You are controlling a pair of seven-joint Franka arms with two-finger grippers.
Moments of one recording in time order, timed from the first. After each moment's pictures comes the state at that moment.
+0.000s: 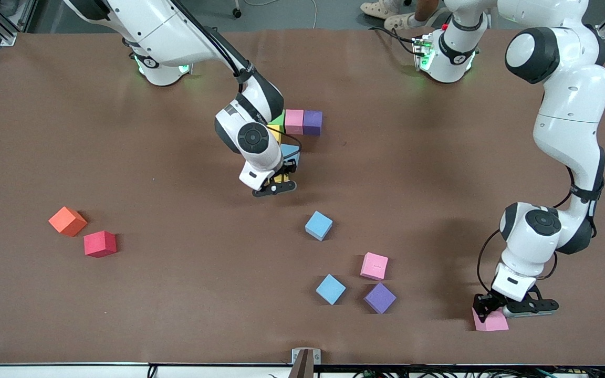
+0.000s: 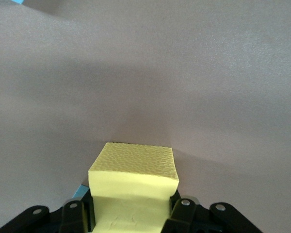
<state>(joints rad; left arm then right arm) 0.22 1.07 -0.31 -1.24 0.65 2.89 -0.49 0.53 0.60 0.22 -1.82 0.02 2.34 0.50</state>
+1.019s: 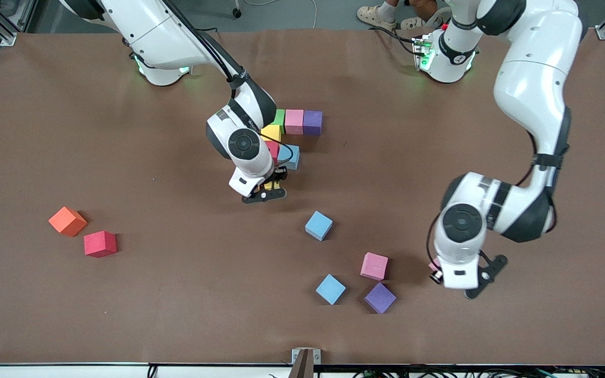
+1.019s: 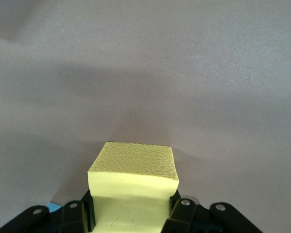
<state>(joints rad) -0.13 0.83 -0.31 -1.24 0.62 1.93 -1.45 0.51 0.60 0.18 -1.83 -0.01 2.34 0.50</state>
